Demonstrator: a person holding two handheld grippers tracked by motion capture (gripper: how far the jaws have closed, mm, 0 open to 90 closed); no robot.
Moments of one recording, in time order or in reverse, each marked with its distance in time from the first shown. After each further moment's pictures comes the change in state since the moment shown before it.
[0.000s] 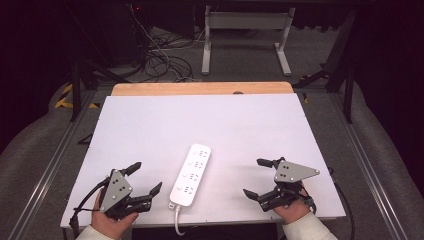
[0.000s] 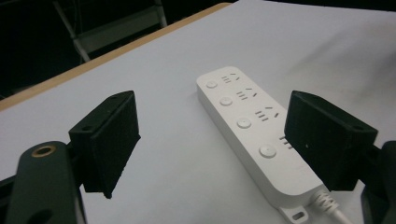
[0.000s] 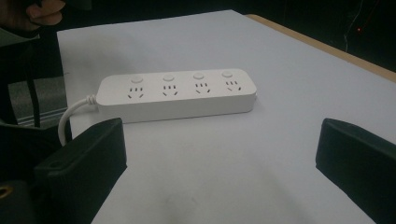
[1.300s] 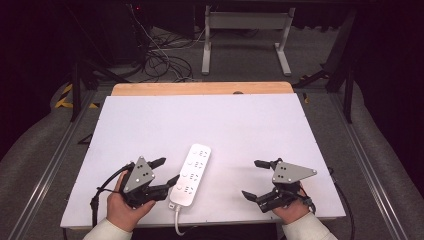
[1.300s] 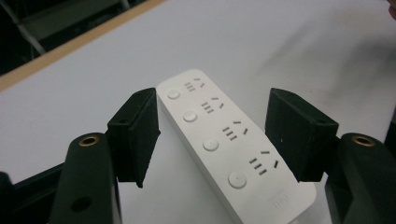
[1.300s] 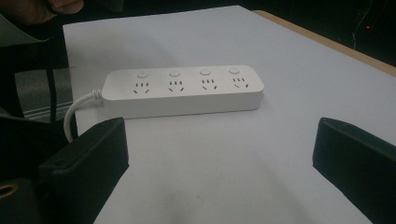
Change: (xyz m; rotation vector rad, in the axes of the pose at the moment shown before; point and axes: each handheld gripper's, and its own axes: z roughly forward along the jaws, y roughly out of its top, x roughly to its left) left arm -0.009 0.033 0.040 0.113 -0.158 0.029; right arm 0.002 0.000 0.003 0.016 0.022 -0.013
